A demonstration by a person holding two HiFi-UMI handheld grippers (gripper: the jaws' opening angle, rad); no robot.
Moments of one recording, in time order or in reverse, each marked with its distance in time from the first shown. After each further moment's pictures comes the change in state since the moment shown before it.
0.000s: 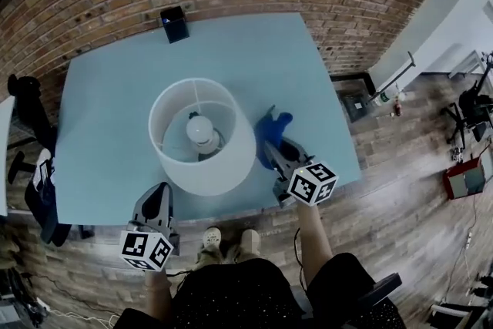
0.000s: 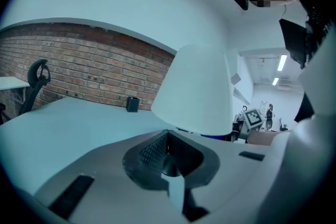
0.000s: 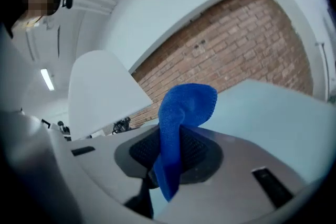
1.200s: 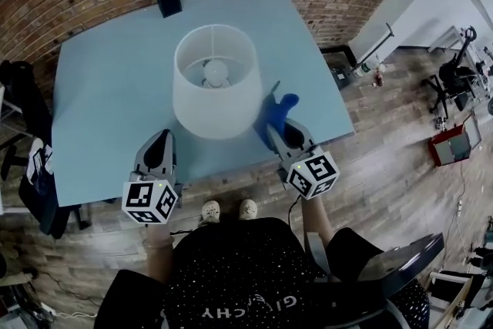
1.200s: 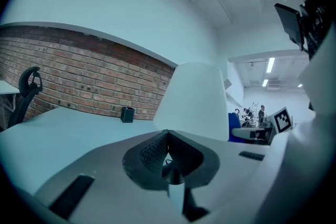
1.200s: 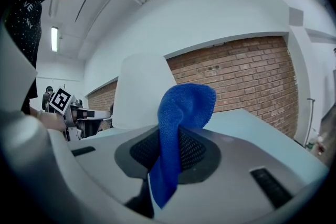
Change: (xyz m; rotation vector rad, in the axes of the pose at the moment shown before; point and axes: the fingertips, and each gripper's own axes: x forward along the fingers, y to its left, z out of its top) left arm -0.019 0.003 0.028 0.057 -0.089 -0.093; right arm -0.076 0.104 -0.010 -0.329 -0.062 -0.143
